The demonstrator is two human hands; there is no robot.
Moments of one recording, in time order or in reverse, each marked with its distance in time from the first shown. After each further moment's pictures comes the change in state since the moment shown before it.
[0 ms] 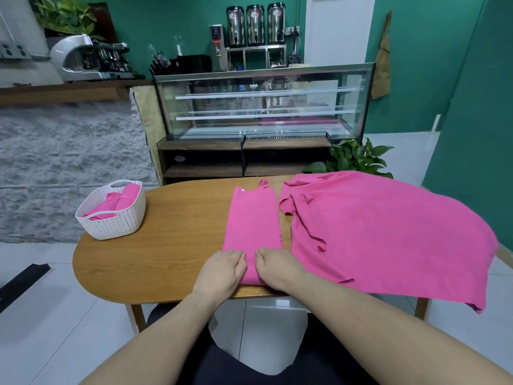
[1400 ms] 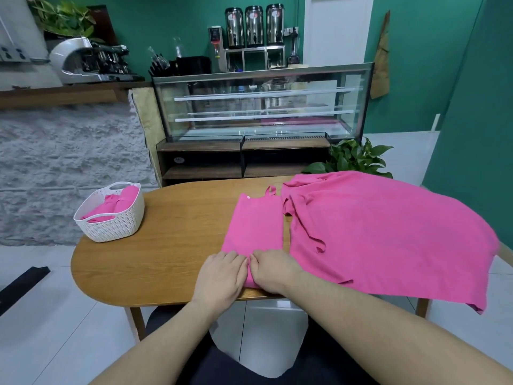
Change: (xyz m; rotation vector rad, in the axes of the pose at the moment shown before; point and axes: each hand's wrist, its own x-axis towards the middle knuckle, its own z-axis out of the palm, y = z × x) left_hand -0.008 -0.001 0.004 0.290 0.192 0.219; right_hand 0.000 -0.010 -0.003 -0.107 -0.013 -0.061
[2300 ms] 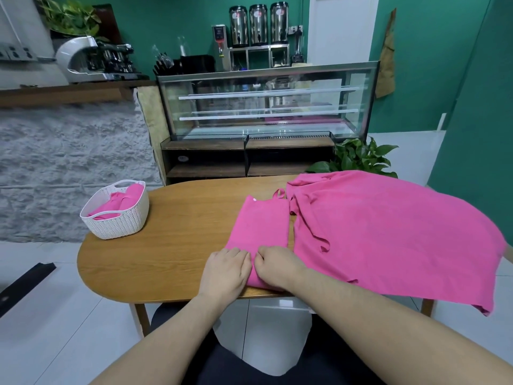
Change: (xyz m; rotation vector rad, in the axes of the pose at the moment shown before) left_hand 0.006 0.002 -0.002 -0.016 -0.051 -0.093; right_hand 0.007 0.006 0.004 0.096 -0.013 0.082
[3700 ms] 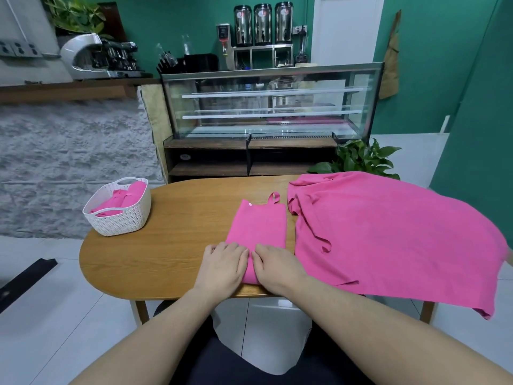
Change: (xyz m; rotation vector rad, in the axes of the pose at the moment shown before) left_hand -0.003 -0.013 0.002 0.099 -0.032 -0.013; right_hand -0.009 -0.003 0.010 -0.012 0.128 -0.117
